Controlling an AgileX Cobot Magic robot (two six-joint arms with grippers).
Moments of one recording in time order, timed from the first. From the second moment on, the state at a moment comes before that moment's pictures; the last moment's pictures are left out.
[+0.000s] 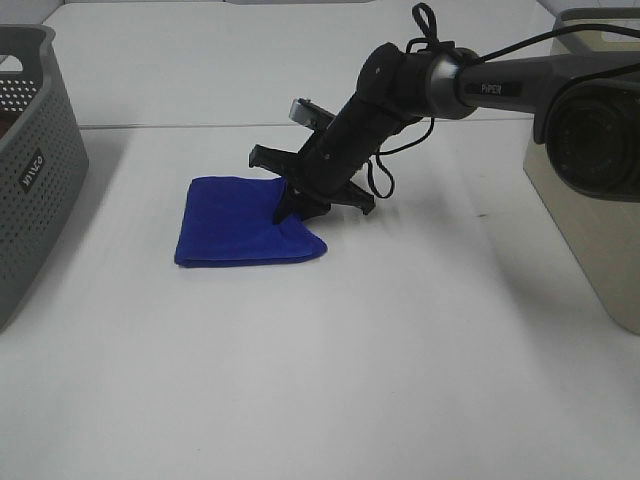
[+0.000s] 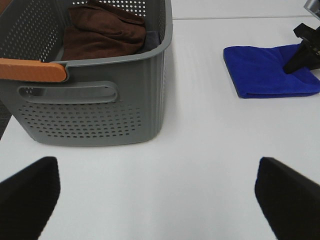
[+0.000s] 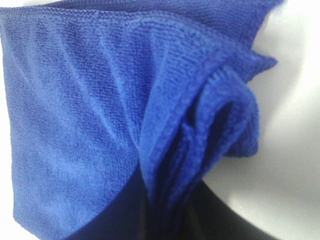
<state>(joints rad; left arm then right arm) 0.05 0.00 -0.50 -0.05 1.04 0.03 0.48 2.57 -2.04 0.64 0.82 0.04</state>
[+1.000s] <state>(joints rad) 0.05 0.00 -0.50 -0.05 1.04 0.03 -0.15 2.14 -2.52 0.47 1.21 0.01</state>
